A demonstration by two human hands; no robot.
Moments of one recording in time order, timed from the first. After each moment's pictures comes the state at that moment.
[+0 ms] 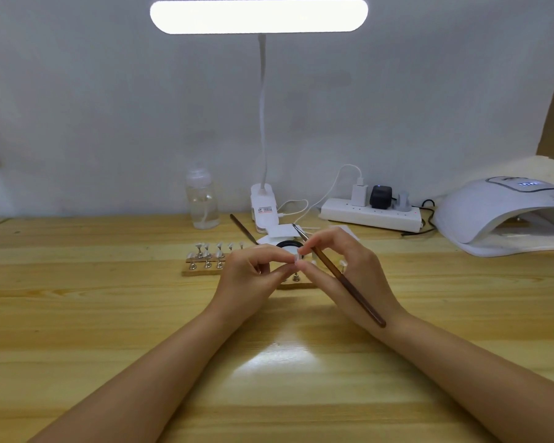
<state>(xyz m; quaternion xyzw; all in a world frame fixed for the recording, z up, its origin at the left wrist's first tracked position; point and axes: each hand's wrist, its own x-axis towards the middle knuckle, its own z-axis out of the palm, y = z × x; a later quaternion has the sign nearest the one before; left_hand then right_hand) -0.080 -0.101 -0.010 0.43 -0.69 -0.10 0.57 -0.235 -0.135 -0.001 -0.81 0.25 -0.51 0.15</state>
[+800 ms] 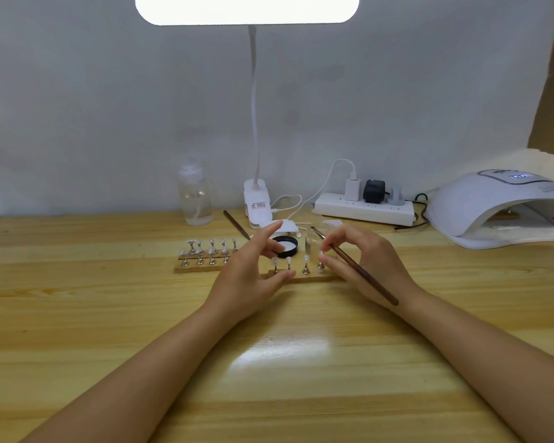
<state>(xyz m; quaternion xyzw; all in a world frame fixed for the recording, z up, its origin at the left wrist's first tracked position) -0.079 -0.105 -0.017 0.55 -0.70 -0.07 0.44 -0.267 -0.161 -0.002 -0.85 0.32 -0.41 0.10</state>
